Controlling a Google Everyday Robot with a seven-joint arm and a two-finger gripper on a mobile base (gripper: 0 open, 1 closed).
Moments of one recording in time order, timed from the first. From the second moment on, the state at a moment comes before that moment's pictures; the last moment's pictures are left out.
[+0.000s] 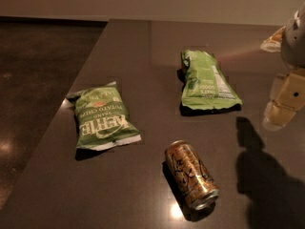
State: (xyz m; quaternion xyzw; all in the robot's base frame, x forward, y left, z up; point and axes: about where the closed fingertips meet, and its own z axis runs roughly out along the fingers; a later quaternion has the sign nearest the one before) arm 0.438 -0.217 0.976 -0.60 0.78 -0.03 0.16
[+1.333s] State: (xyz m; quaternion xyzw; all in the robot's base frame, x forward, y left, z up) arm 0.418 -0.162 0.951 -0.56 0.82 -0.04 0.12
